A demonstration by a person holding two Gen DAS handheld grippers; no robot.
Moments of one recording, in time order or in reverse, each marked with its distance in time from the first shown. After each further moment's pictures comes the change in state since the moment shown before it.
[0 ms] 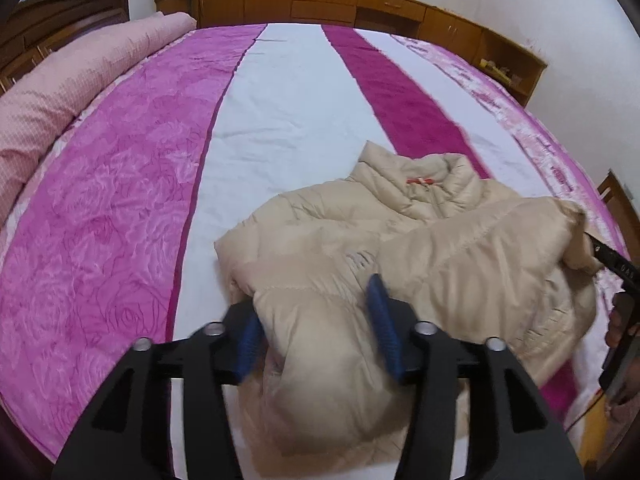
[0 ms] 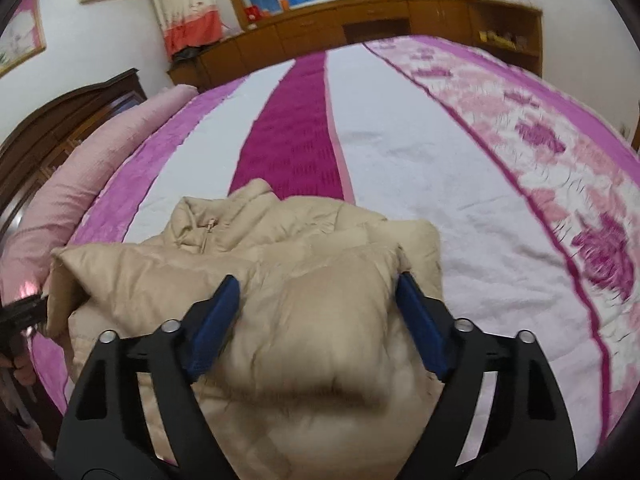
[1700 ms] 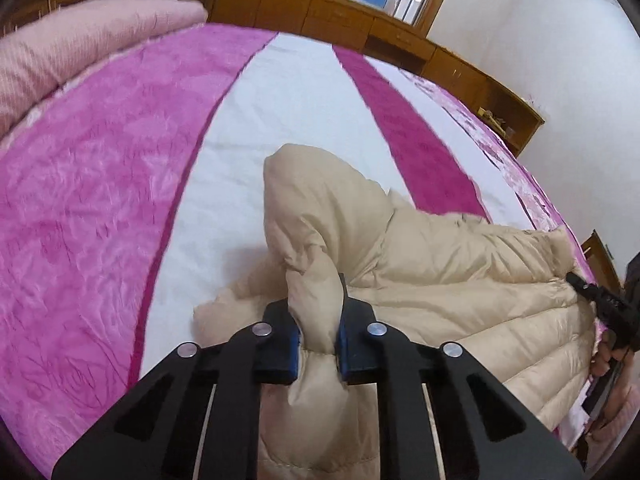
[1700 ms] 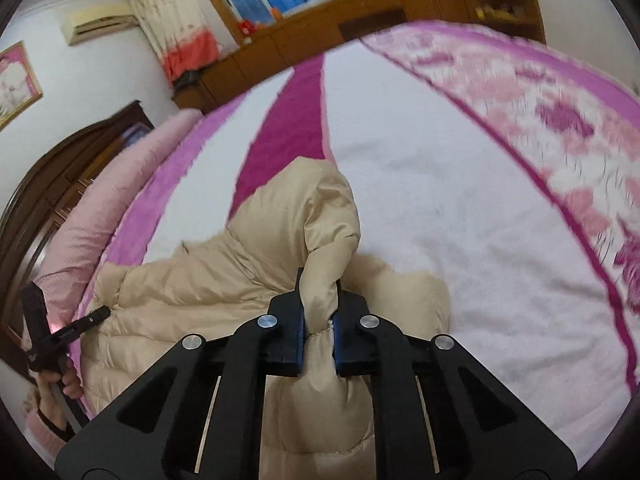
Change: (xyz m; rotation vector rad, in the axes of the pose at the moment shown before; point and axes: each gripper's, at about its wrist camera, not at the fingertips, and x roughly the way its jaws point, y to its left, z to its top) left arm 0.069 0.044 0.034 -0.125 -0.111 -0.104; right arm 0.039 -0.040 0.041 0.120 -0.040 0.112
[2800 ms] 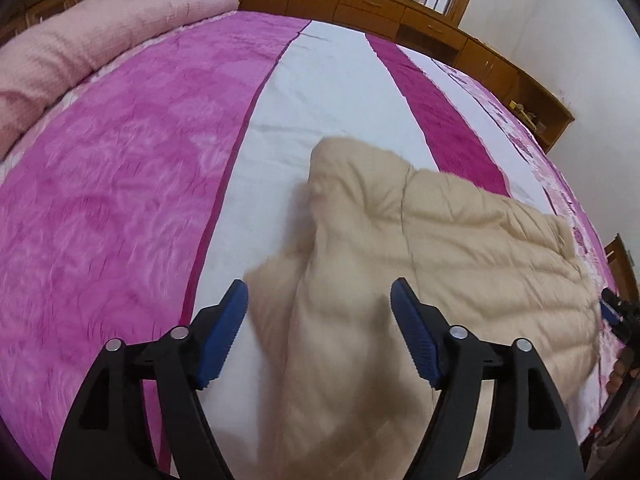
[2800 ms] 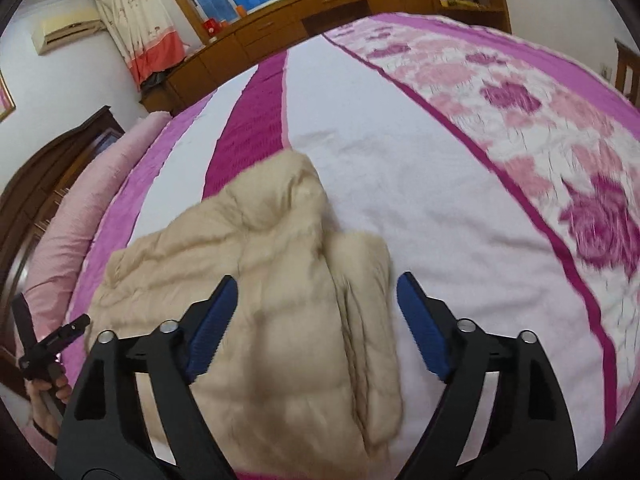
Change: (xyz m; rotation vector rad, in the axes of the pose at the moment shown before) left arm -0.025 0.017 -0.018 -0.063 0.085 0.097; right arm -0.033 -0.019 -0.027 0.105 0.073 -0.099
